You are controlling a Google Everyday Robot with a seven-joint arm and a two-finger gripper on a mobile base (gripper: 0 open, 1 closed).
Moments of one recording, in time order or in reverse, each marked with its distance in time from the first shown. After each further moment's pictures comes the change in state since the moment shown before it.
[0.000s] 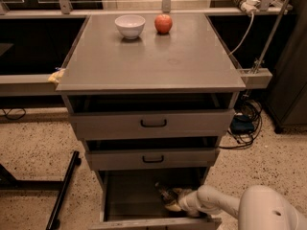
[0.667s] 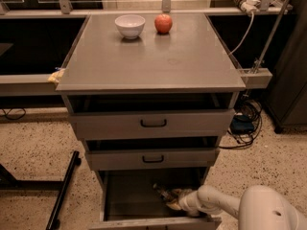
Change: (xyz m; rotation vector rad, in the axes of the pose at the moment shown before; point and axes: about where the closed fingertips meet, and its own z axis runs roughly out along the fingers) arm 0.001 0.001 0.000 -0.001 0.002 0.000
